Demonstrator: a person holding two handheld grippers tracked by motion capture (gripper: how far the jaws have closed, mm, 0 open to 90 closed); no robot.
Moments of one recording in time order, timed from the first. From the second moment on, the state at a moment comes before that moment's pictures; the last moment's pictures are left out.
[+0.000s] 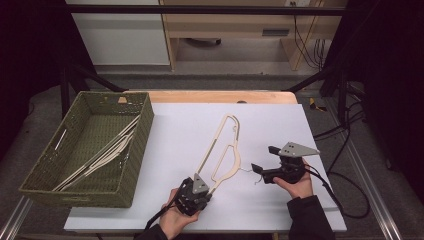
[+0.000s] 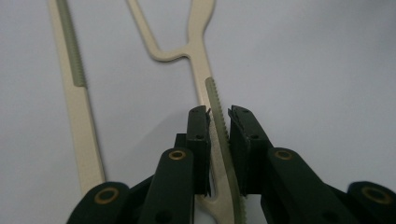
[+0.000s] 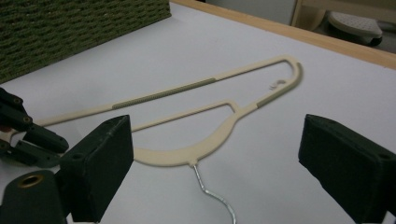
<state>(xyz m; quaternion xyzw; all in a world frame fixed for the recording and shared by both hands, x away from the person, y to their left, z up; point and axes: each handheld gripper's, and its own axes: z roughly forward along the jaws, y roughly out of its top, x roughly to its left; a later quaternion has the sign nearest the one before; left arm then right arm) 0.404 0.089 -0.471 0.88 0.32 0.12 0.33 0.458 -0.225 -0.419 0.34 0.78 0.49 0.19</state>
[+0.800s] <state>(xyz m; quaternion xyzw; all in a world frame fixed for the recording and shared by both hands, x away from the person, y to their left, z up) 0.410 0.108 -0.467 0.88 0.30 0.11 0.35 0.472 -0.180 -0.482 0.34 0.85 0.38 0.13</state>
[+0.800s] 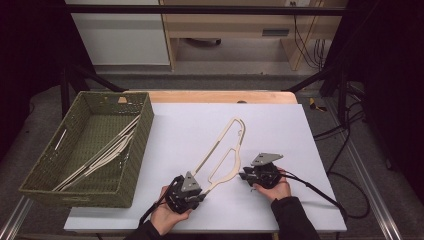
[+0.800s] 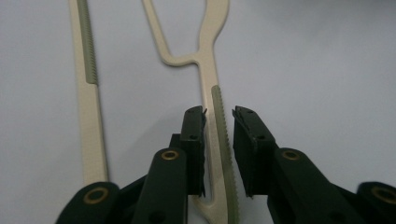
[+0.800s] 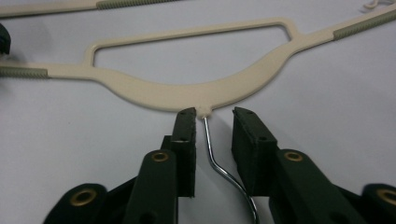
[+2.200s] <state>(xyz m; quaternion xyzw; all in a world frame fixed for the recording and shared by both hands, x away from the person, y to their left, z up) 0.470 0.023 -0.468 0.90 0.24 0.14 0.32 0.466 -0.175 -0.446 0.31 0.87 0.37 0.11</state>
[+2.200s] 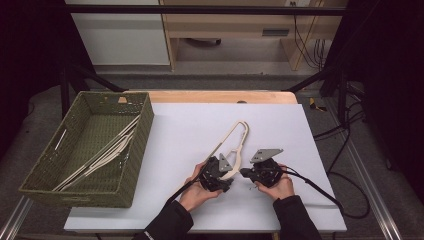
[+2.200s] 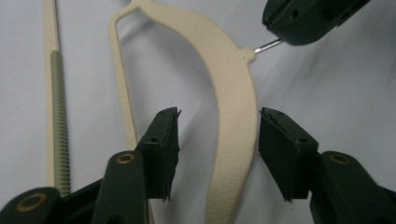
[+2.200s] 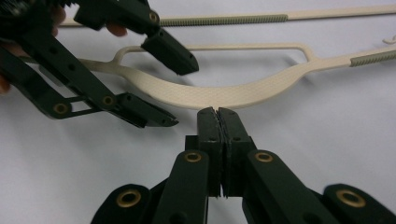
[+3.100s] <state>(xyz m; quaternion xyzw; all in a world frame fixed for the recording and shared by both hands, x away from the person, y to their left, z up) 0.459 0.036 -0.441 0.91 0.22 0.17 0.32 0.450 -0.218 -0.393 0.33 0.77 0.51 0.18</state>
